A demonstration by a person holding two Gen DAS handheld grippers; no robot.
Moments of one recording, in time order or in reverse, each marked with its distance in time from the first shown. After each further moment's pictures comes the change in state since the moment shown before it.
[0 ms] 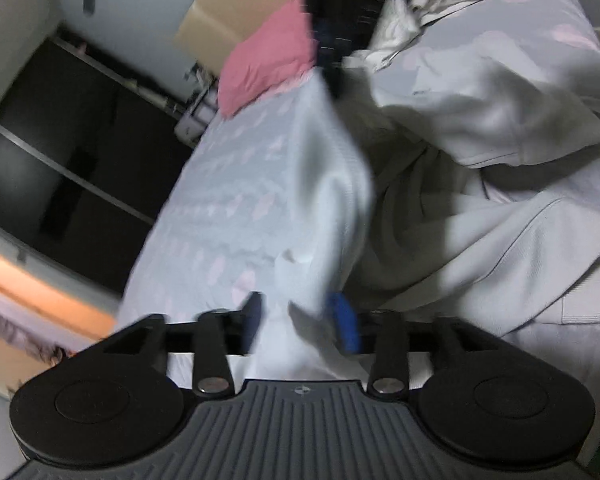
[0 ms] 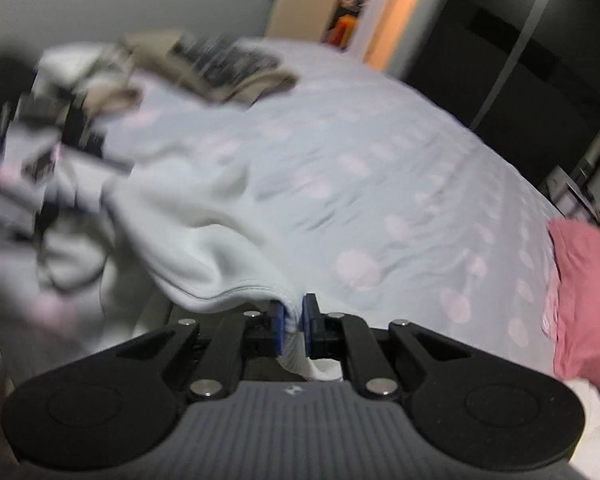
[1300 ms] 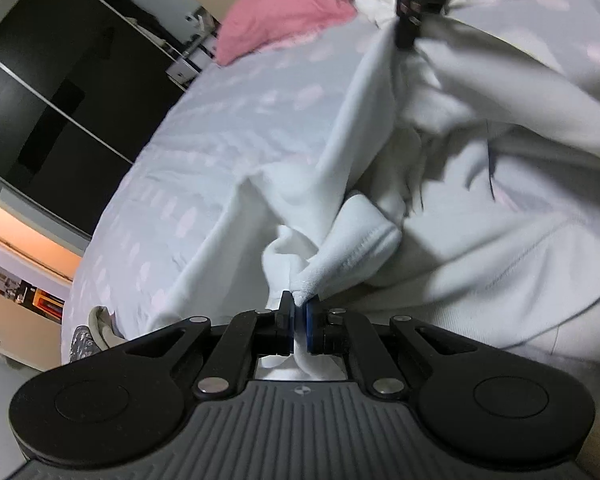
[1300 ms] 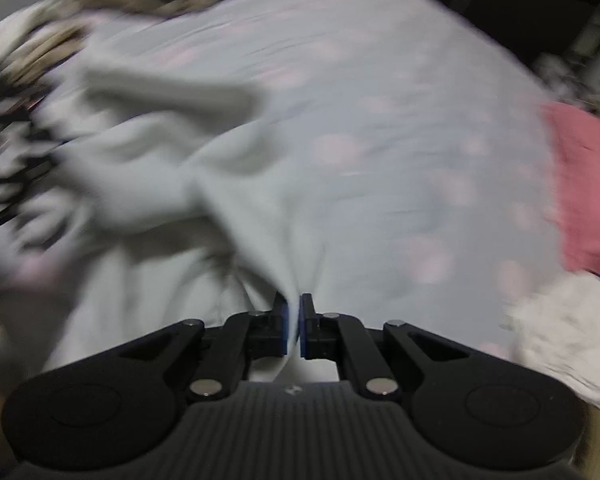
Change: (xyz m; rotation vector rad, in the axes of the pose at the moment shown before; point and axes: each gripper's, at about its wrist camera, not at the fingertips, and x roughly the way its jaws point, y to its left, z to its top) left arm 0.032 0.012 -0.001 -0.167 0.146 -0.077; right arm 0.058 -0.032 -0.018 0.140 0.335 -0.131
